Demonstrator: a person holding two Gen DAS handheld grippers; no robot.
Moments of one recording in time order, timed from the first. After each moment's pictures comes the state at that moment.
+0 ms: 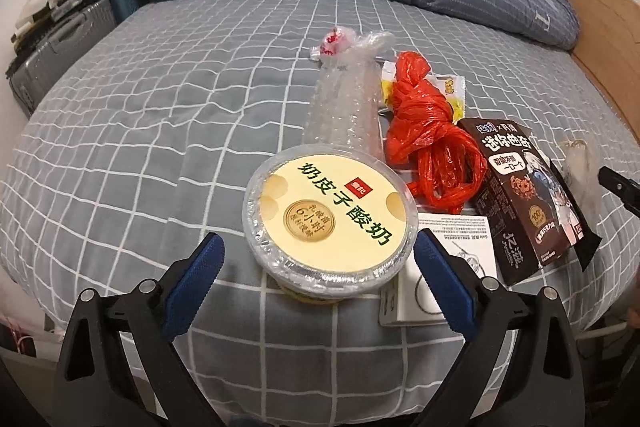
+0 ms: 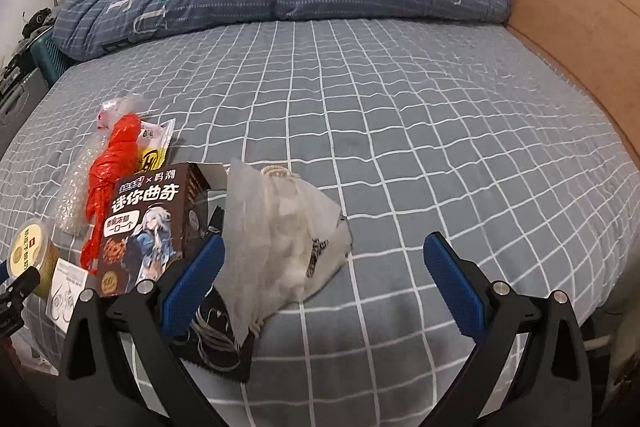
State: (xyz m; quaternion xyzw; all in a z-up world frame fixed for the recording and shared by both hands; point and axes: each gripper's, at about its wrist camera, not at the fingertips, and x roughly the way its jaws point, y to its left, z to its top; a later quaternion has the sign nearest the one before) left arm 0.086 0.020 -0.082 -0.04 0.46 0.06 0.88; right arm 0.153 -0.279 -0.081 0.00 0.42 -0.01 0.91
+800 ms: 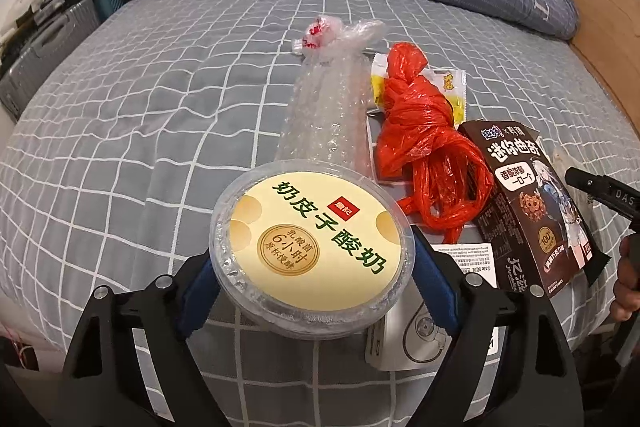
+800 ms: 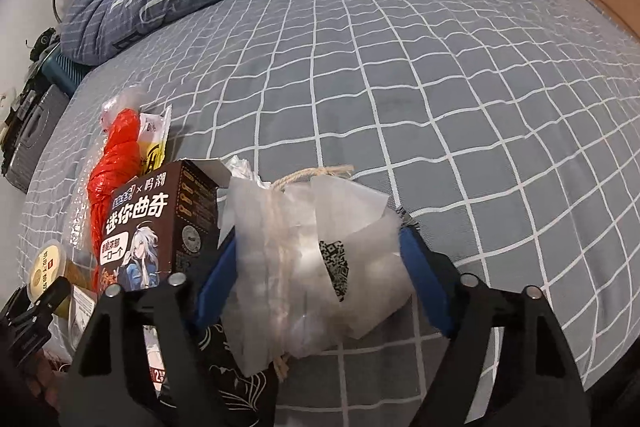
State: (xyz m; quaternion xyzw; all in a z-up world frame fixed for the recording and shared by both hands) left arm 0.118 0.014 -0.093 -0.04 0.48 0.05 0.88; right arm 0.209 -0.286 -0.127 0.09 0.49 0.06 0.87
